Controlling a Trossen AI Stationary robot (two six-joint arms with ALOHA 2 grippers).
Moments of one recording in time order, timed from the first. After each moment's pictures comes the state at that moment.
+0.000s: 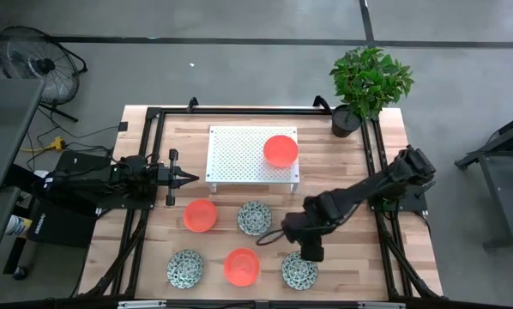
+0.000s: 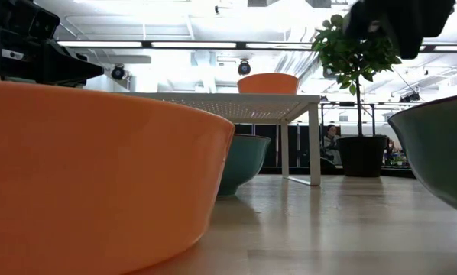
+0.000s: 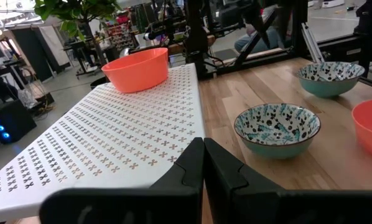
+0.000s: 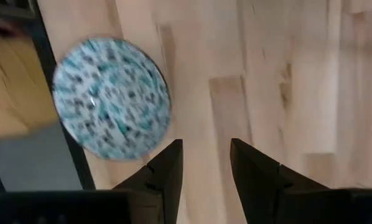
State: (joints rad) left arm 0.03 0.01 0.07 -0.12 0.00 0.24; right arm 0.45 1.75 1.49 -1.12 -0.11 0.64
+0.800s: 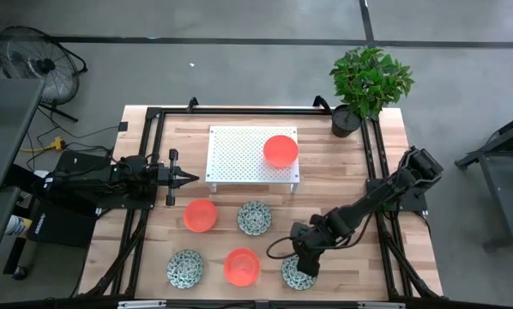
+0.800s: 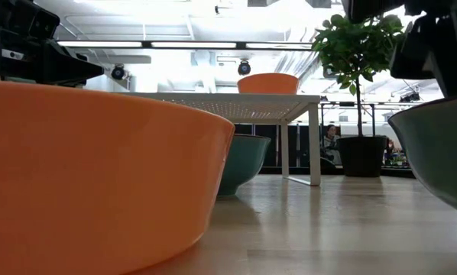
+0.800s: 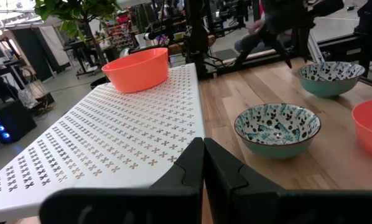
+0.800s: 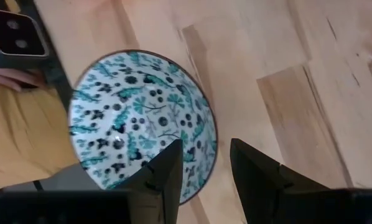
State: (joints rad) left arm 0.03 0.01 0.07 -0.12 0.00 0.24; right arm 0.56 1.71 1.21 -0.70 -0.07 0.99
